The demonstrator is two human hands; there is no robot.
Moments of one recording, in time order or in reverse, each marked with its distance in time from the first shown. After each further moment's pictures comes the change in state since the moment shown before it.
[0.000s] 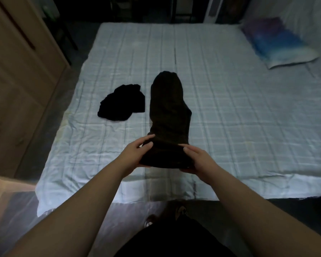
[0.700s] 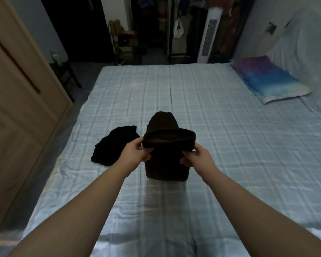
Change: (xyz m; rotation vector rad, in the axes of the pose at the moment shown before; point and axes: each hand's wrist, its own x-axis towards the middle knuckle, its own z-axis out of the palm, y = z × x) left_hand 0.136 0.145 0.009 0.220 0.160 0.244; right_hand 0.109 -0.156 -0.037 -0.213 0.121 -0.391
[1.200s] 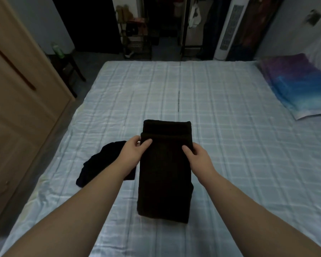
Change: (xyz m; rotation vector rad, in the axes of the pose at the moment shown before) left_hand 0.230 0.026 0.015 -0.040 0.134 -0.117; right_hand 0.247 -0.019 -0.015 -0.108 -0.017 0.014
